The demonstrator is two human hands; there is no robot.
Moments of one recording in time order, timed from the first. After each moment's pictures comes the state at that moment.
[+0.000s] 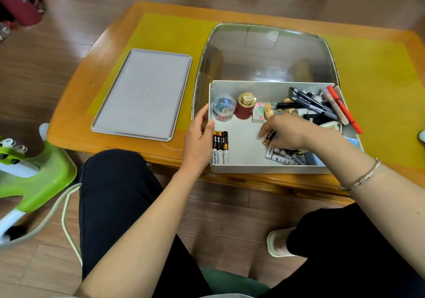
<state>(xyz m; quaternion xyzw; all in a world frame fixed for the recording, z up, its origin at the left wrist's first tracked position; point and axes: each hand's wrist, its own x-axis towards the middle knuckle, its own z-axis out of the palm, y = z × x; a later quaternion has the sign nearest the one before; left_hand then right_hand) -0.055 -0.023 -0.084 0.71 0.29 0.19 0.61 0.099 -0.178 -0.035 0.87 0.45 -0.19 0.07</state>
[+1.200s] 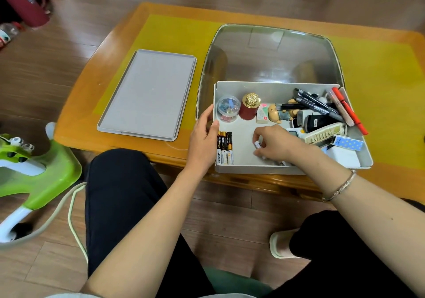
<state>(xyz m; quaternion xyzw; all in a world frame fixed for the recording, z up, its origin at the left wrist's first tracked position) -0.055 -0.023 -0.083 0.71 0.29 0.18 0.61 0.079 -0.165 -0.074 0.88 0.40 -0.23 -0.05</state>
